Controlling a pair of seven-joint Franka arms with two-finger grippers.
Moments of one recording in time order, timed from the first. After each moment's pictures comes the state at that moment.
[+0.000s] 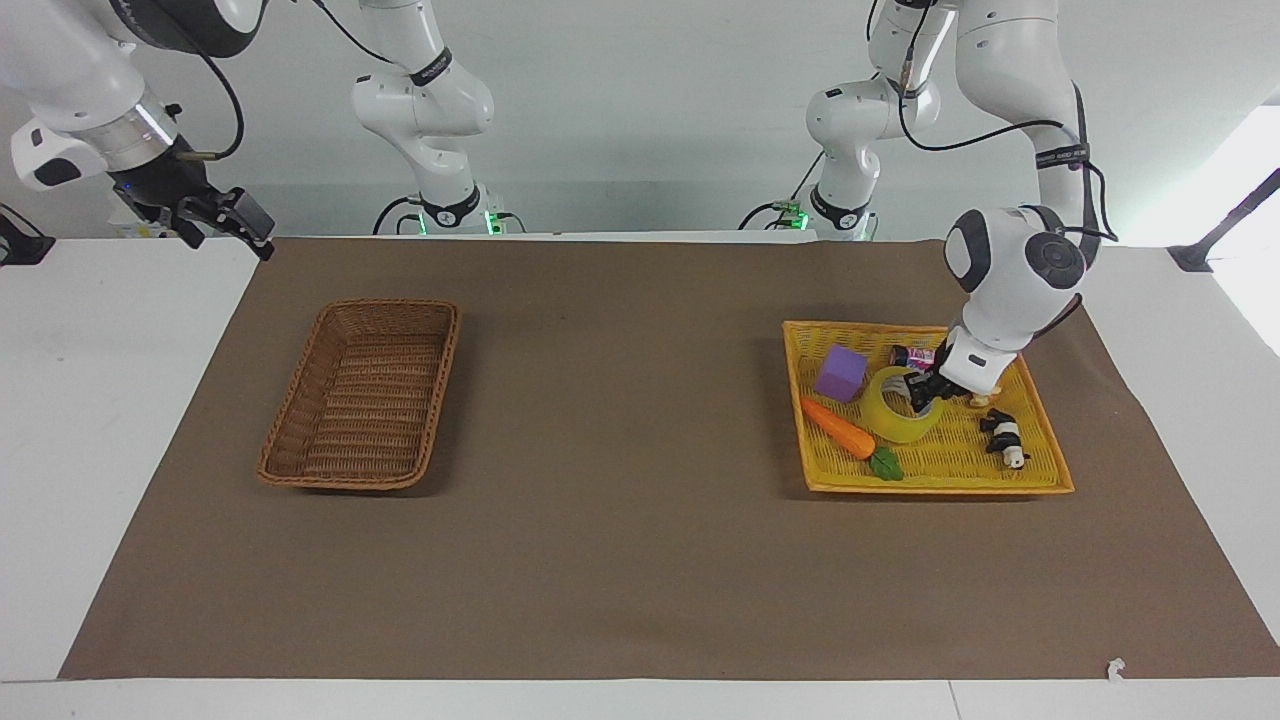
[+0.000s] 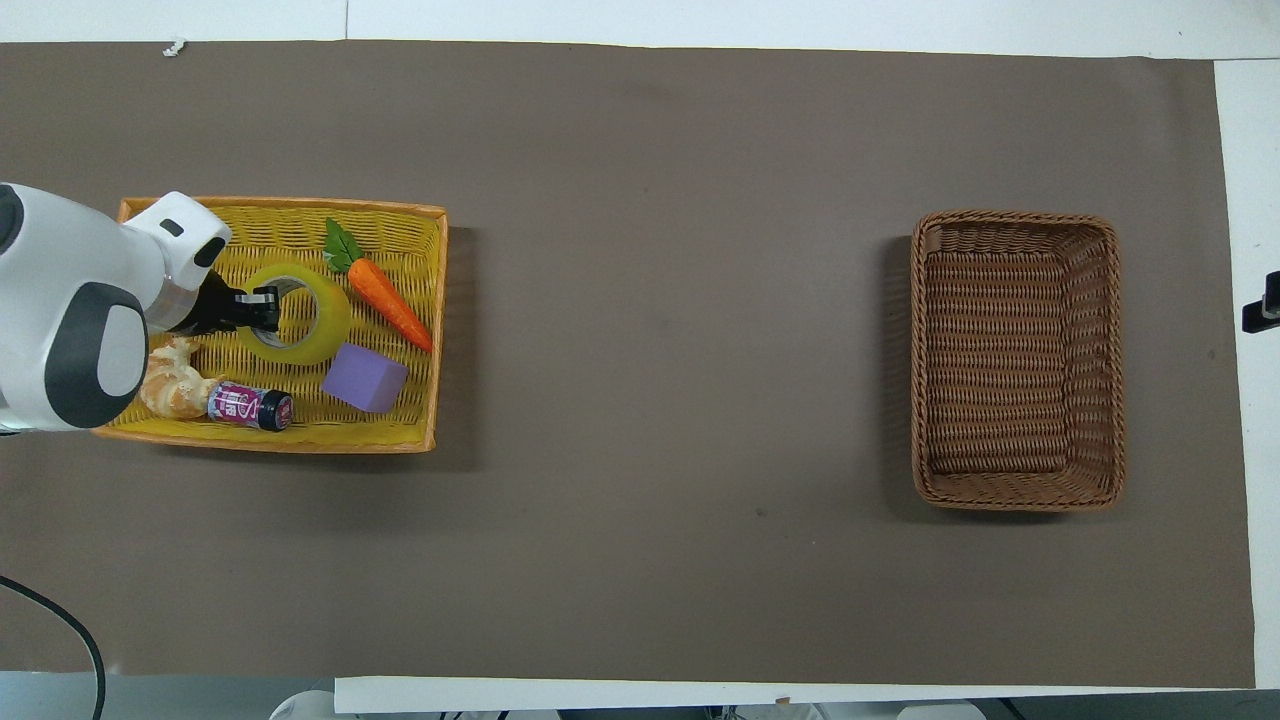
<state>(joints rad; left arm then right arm) 0.10 0.12 -0.21 -2.08 -0.01 2.16 -0.15 -0.05 -0.05 -0.16 -1.61 0.00 1.44 0.03</state>
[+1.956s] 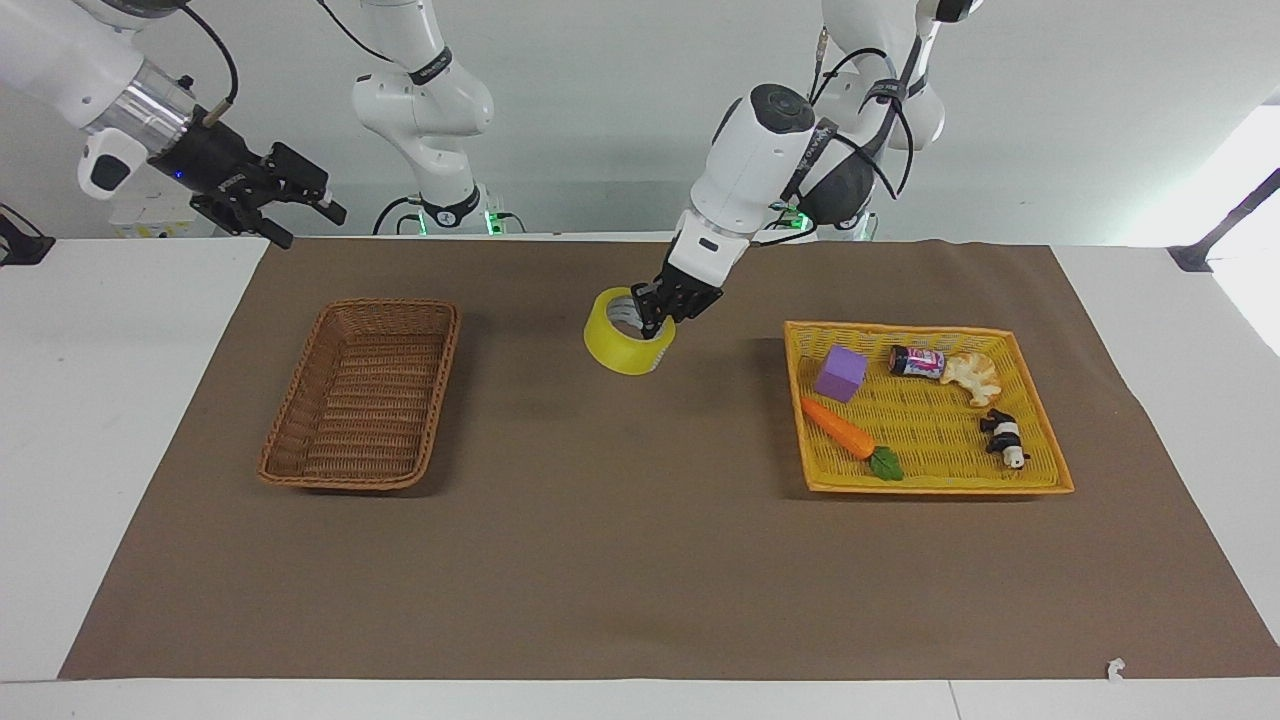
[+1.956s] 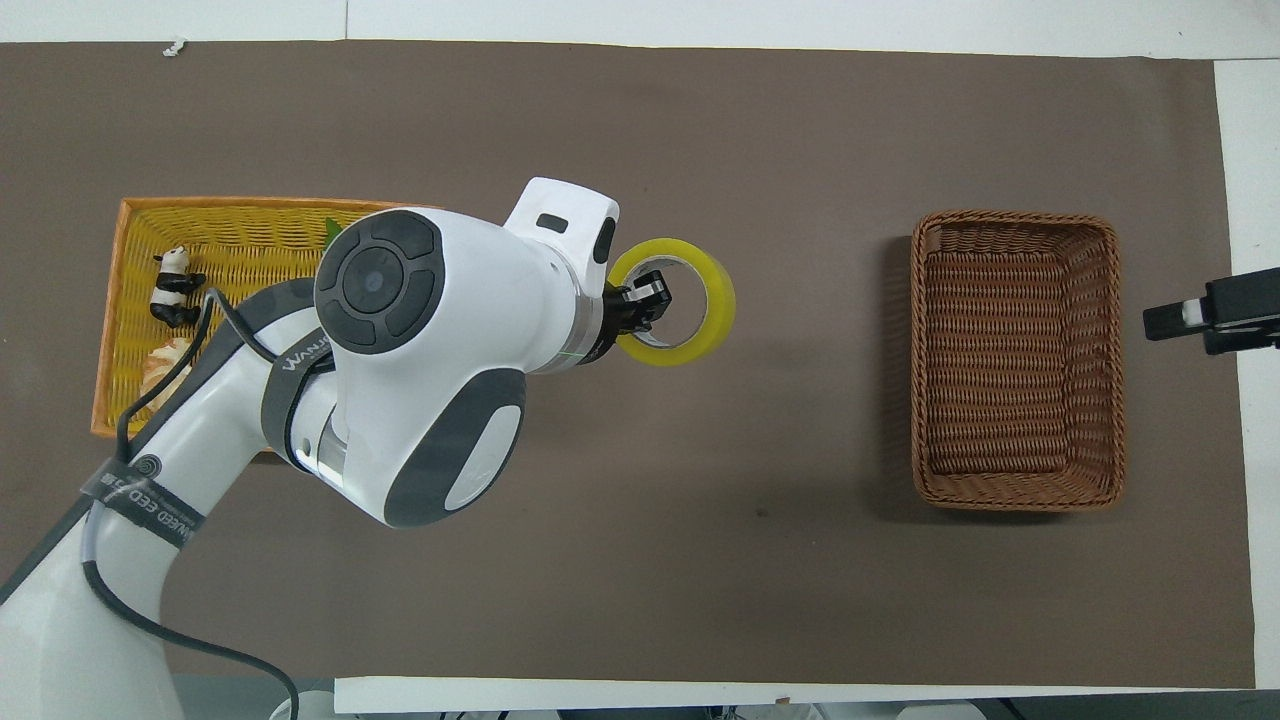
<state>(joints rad) -0.54 0.15 -0.21 -1.78 -0.24 2.20 -0.93 -0.08 -0.08 -0.17 -1.69 0.57 1.37 -0.17</state>
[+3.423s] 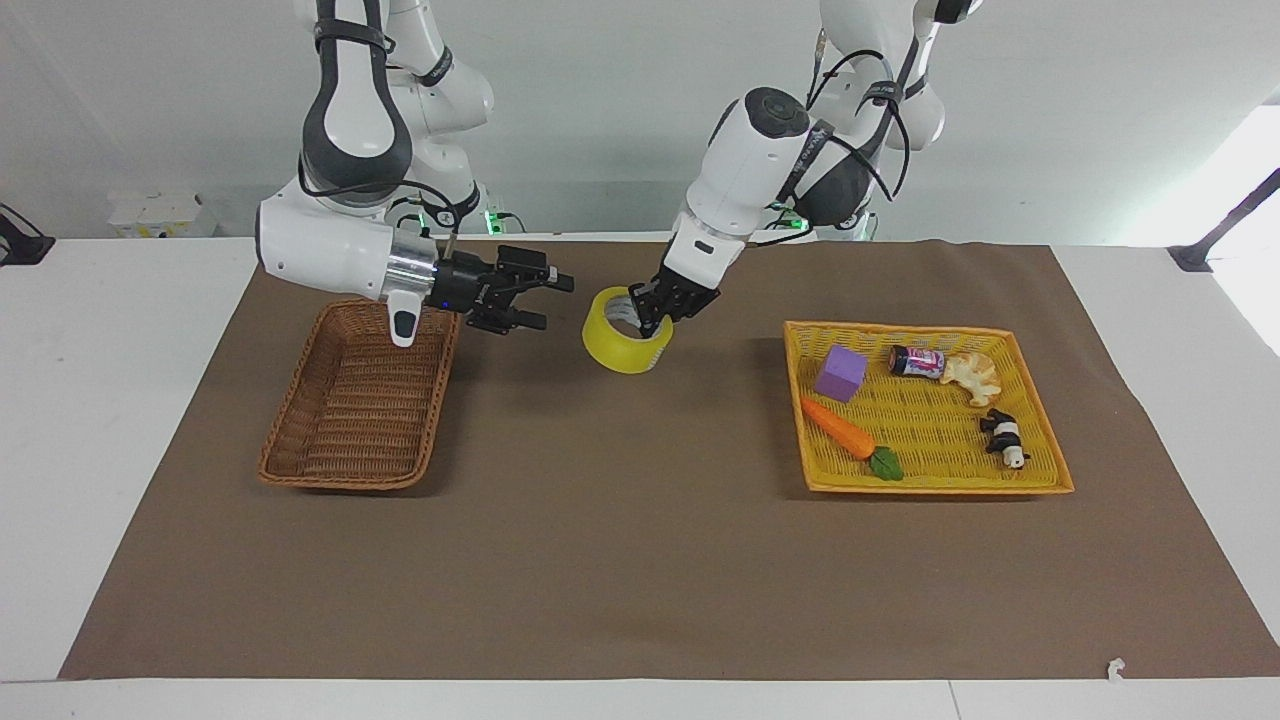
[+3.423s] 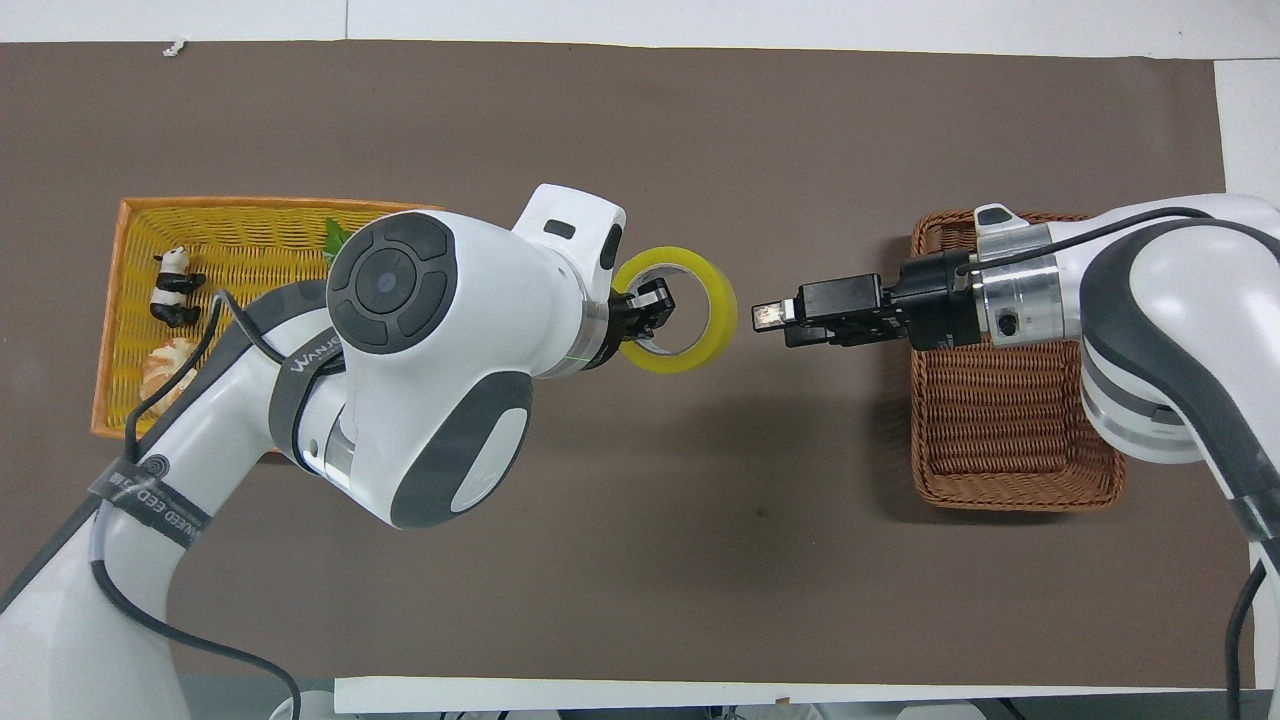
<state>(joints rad) -0.54 0.15 -0.21 -1.78 -0.24 2.18 -0.93 0.28 0.01 -0.15 -2.07 1.16 1.83 -0.35</state>
